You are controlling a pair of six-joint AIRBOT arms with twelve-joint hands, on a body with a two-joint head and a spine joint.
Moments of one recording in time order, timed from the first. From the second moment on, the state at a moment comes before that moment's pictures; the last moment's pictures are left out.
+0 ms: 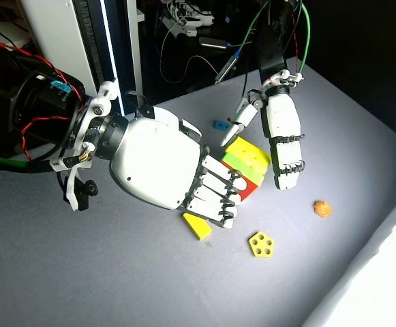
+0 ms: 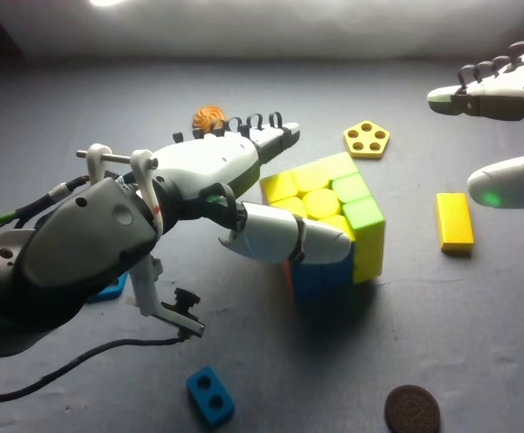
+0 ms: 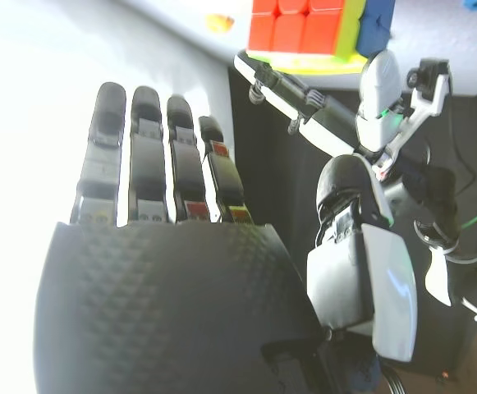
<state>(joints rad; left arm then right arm) 0.48 -1.17 0.98 -1.00 -0.54 1.52 -0.40 -0.69 0.88 -0.28 0.23 -0.54</state>
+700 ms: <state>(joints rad) 0.32 -1.06 0.93 -1.23 -0.34 1.95 -0.40 -0.69 0.87 -0.28 0.23 -0.54</state>
